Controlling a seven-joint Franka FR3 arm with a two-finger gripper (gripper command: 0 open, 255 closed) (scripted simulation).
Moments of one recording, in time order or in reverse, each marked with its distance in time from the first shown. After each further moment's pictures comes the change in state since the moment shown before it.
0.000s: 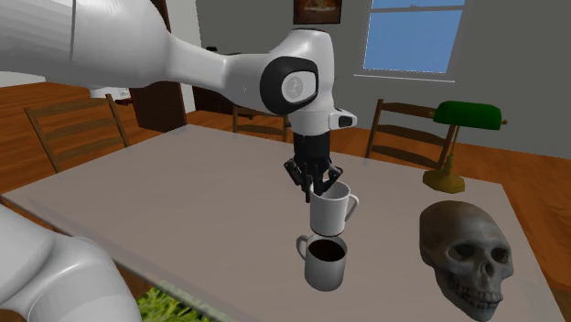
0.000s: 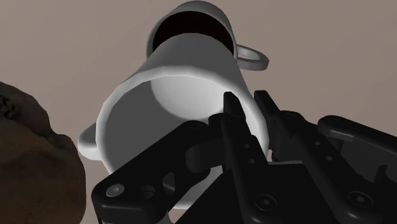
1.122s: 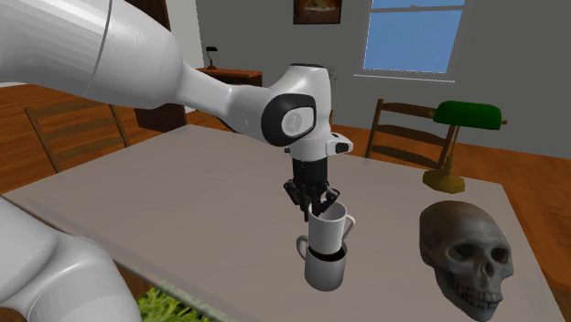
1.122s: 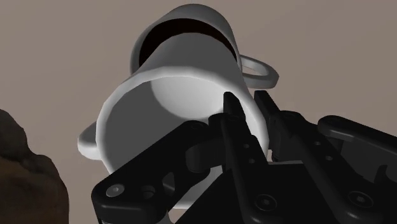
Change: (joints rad) arm -0.002 0.033 -0.007 -0.115 -0.006 0.149 0.008
